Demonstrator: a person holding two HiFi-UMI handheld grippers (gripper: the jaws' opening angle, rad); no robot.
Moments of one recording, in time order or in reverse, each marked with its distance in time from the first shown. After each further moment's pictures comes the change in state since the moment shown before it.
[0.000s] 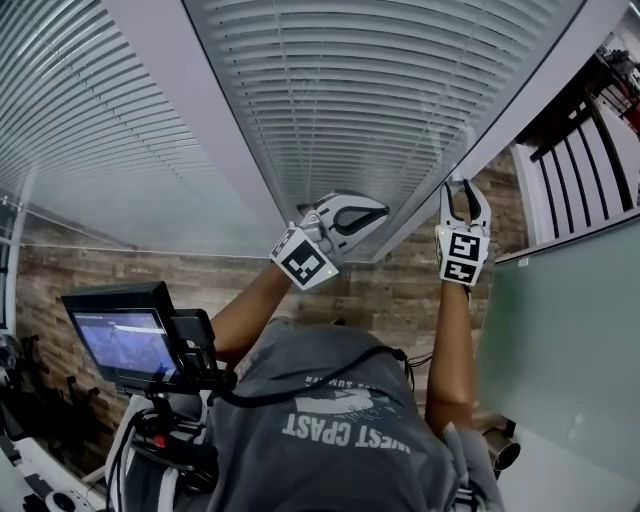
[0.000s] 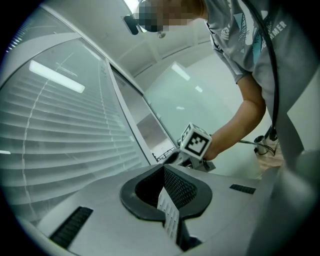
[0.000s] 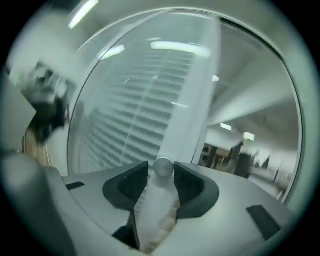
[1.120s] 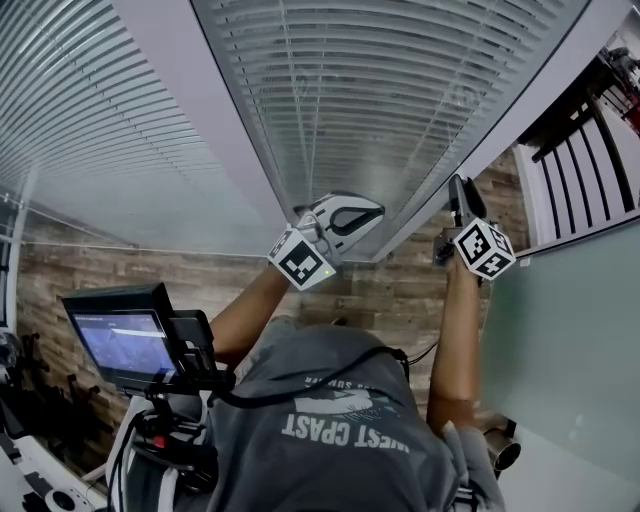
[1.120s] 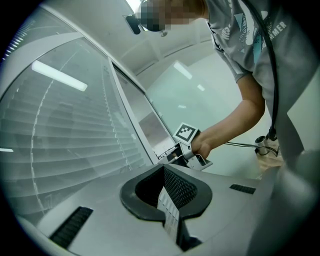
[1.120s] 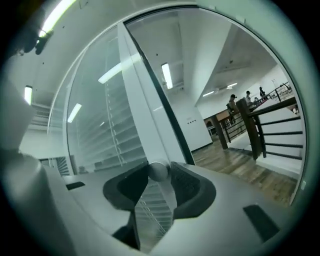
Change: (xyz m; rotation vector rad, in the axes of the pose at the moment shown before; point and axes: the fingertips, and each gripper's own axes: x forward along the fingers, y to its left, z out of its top) left arm -0.007 0.000 -0.011 -0.019 0.024 0.017; right arm 0.008 -0.025 -0.001 0.741 -0.128 0.124
